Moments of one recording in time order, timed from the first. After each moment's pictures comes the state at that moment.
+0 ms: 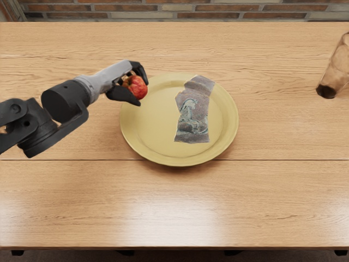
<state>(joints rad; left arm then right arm) -0.95 0.58 -0.51 -1.70 1.15 0.11 0.61 0.11 0.00 0.03 0.11 -0.03 0.15 -0.59</state>
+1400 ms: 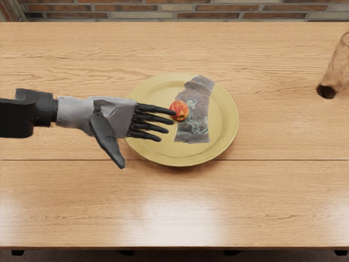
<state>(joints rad) -0.90 0.77 -0.64 -1.57 -0.10 -0.55 0.61 0.11 0.00 0.03 0.15 -0.03 0.15 -0.59</state>
